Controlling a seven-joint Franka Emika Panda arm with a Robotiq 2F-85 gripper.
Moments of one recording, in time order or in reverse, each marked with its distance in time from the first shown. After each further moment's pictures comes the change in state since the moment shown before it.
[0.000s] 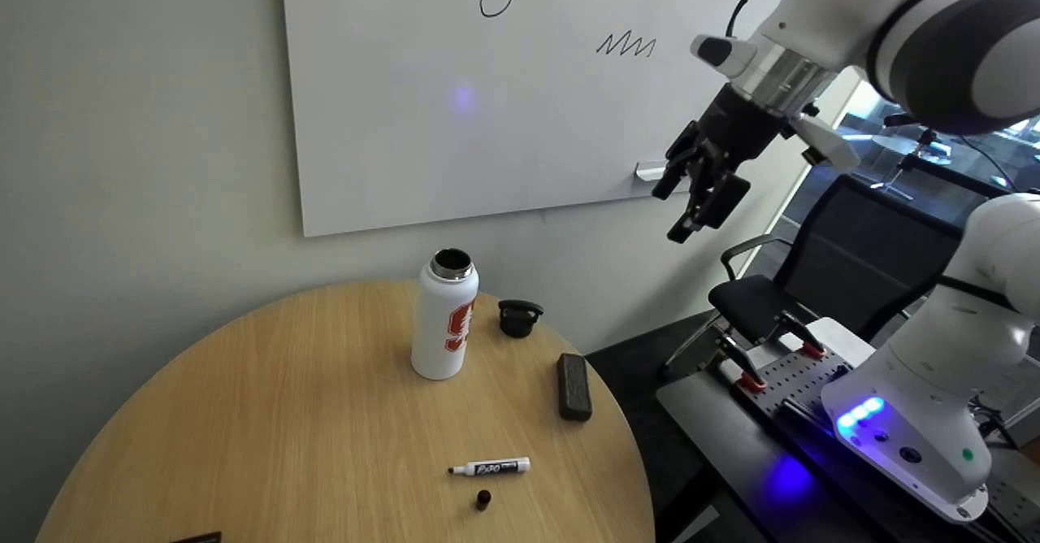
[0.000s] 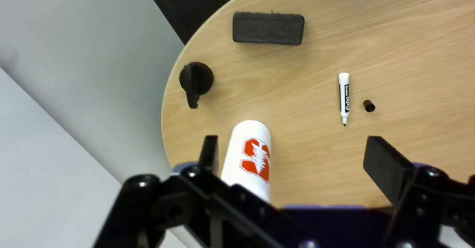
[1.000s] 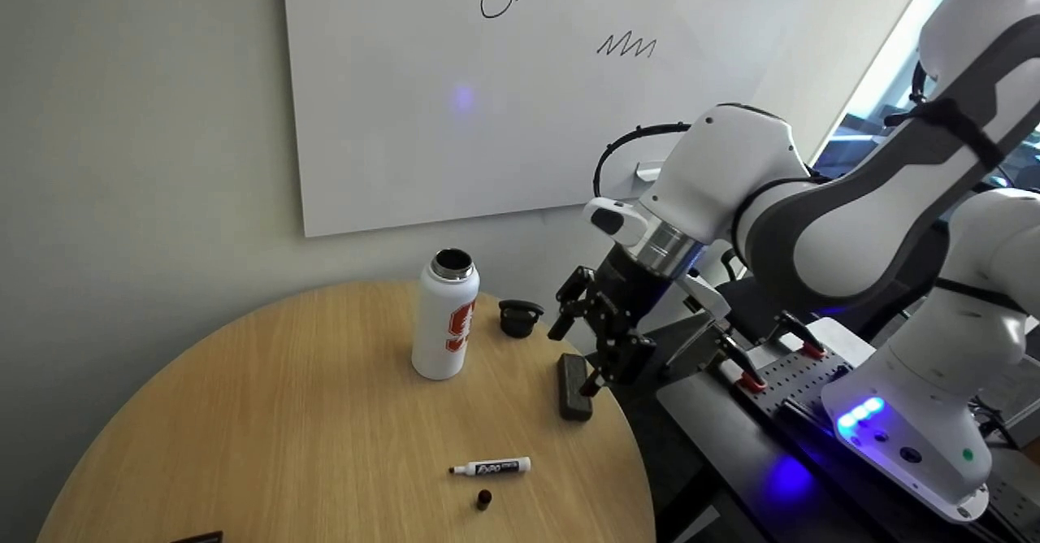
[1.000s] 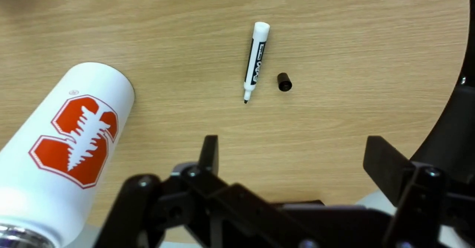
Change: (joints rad) arm 0.221 0.617 -0.005 0.073 0.325 0.611 -0.465
